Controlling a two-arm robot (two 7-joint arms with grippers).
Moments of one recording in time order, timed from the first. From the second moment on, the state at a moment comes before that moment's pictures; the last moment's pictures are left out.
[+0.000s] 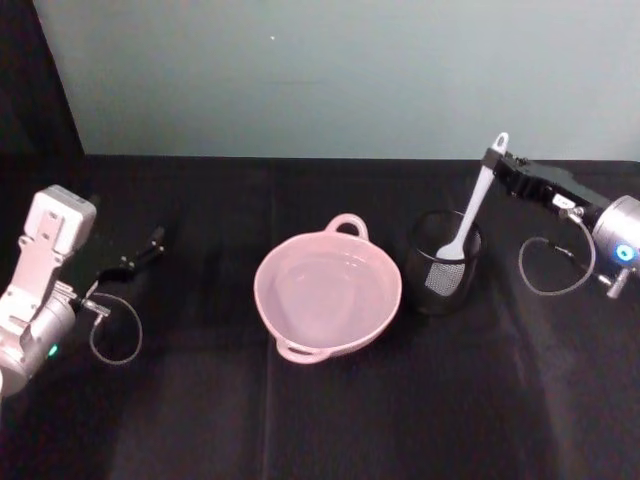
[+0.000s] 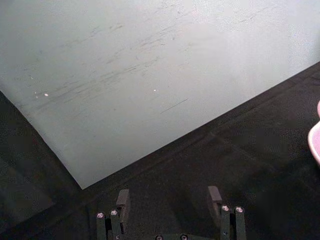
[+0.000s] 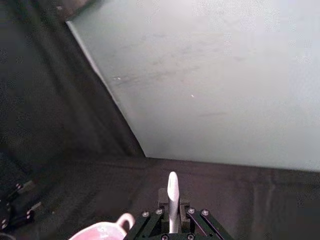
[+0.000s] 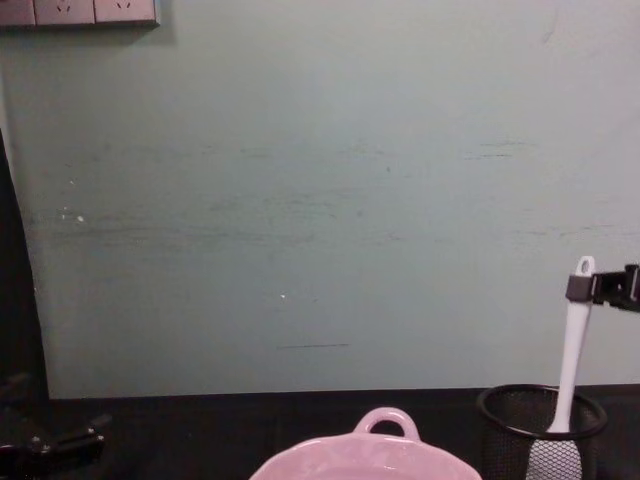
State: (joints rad) left arm -0.20 0.60 0.45 -1.41 -0.25 -0.12 0.03; right arm 0.40 0.56 -0.33 -1.38 0.90 0.25 0.37
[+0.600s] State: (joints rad) left arm -0.20 0.60 0.45 -1.41 -0.25 -0.12 0.03; right arm 0.44 0.64 -0.35 -1.60 0.72 0.21 0.34
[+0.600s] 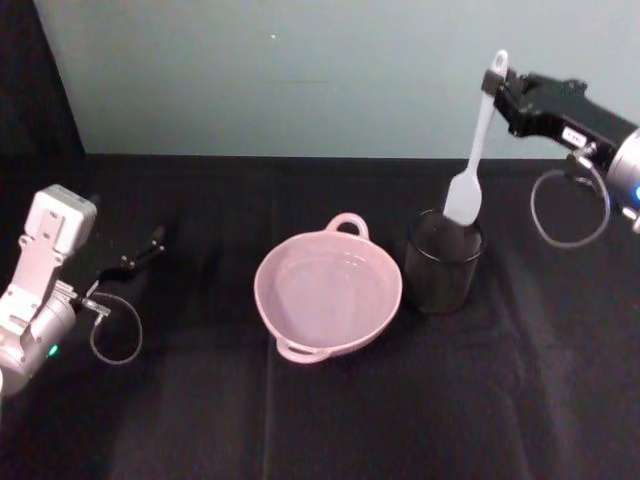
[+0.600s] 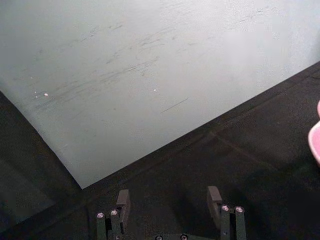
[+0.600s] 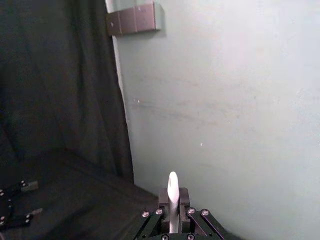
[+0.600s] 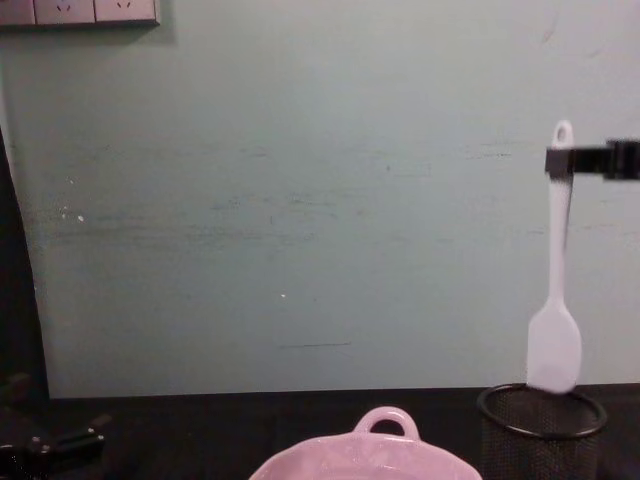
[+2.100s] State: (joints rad) left arm -0.20 0.60 0.45 -1.41 -0.25 -0.12 0.03; right arm 0.55 0.39 -0.58 -1.33 0.58 0.00 0.66
